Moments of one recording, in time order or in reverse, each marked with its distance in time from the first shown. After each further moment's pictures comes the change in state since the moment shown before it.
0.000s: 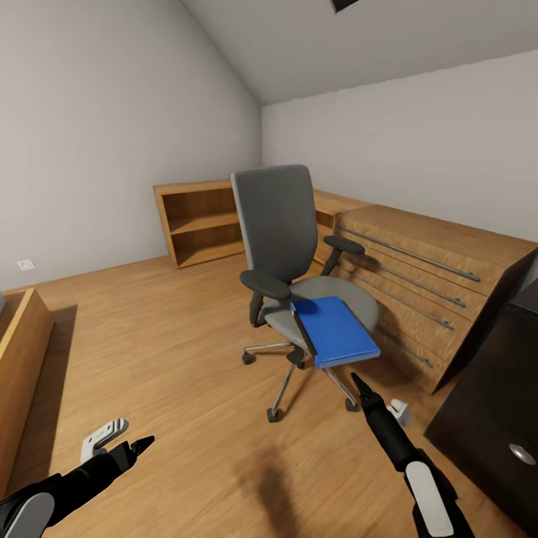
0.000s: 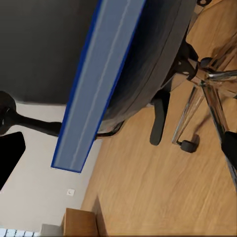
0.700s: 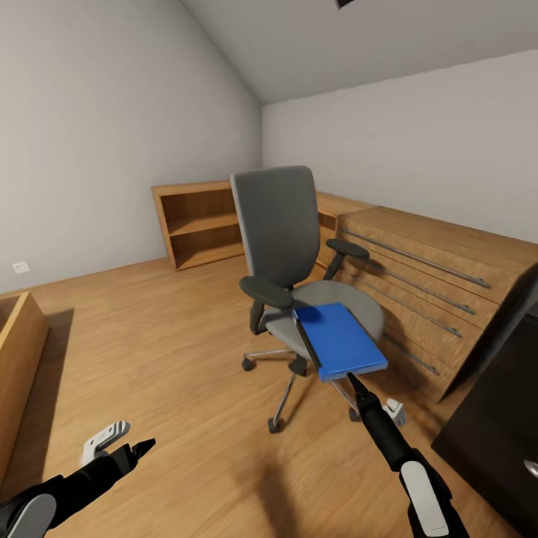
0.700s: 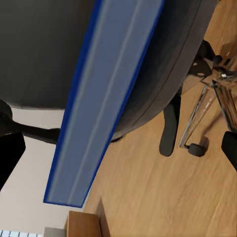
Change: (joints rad) left arm 0.000 0.000 -0.009 0.015 0.000 -0.001 0.001; right arm 0.000 0.017 0.005 -0.001 0.000 0.000 -0.002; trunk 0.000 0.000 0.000
